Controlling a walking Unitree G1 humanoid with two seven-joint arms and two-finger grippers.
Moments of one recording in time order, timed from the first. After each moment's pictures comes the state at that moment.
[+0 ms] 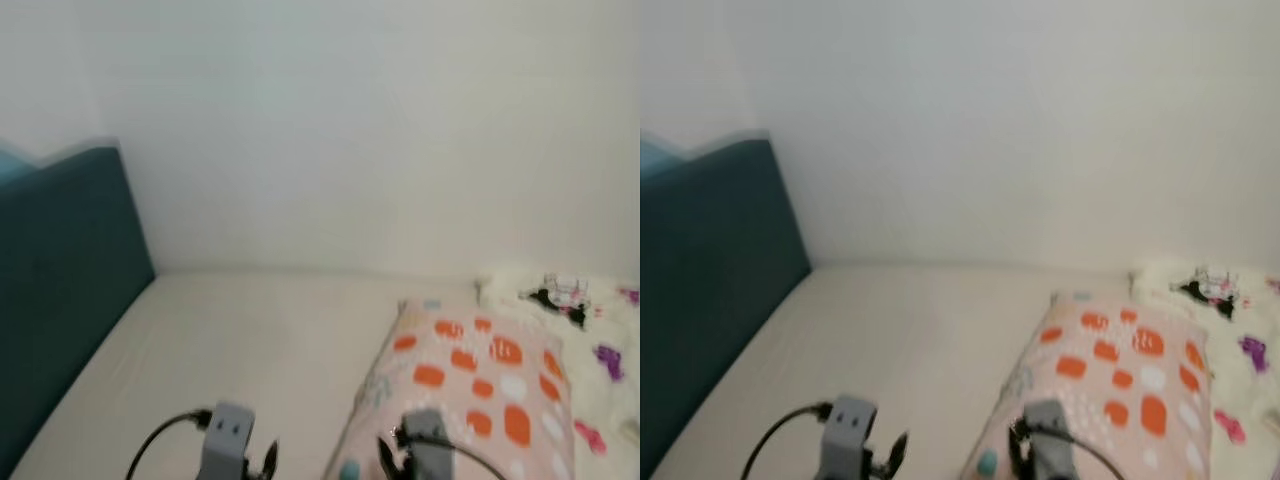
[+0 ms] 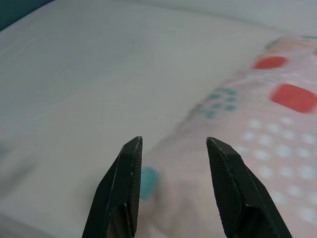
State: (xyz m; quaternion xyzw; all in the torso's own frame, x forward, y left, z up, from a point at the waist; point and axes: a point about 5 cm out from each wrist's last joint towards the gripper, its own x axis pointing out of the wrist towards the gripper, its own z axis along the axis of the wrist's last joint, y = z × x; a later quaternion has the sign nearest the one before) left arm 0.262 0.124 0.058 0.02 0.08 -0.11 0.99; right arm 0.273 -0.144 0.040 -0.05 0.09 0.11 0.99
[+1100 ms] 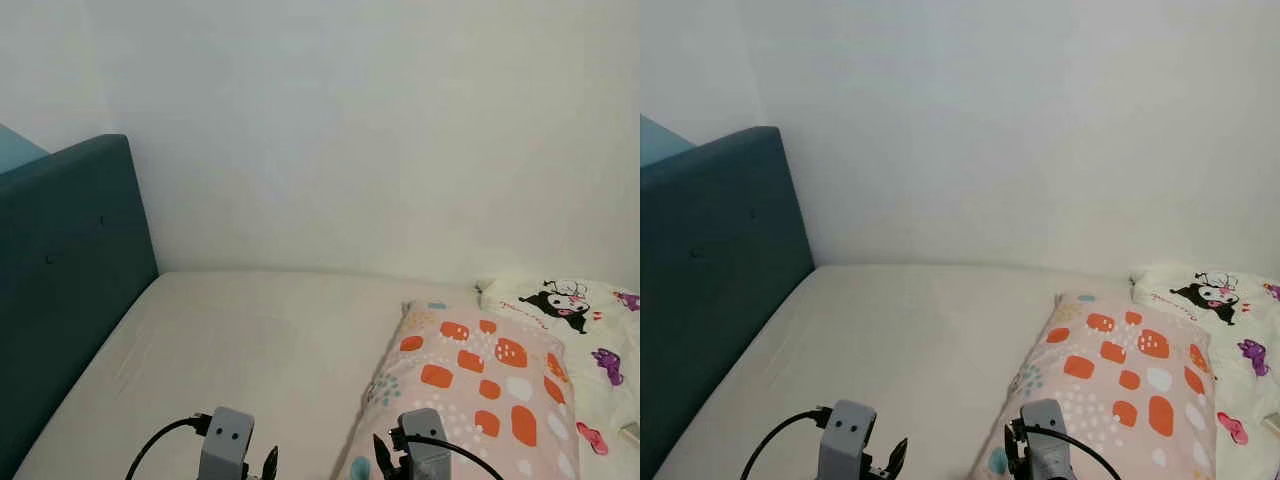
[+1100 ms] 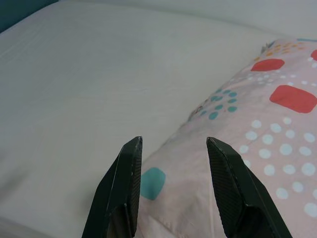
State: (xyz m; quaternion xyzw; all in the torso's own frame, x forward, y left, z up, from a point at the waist) left arm 0.262 0.121 0.060 0.02 0.07 -0.12 0.99; right arm 0.276 -0.150 0.042 -0.05 0.08 0.09 0.99
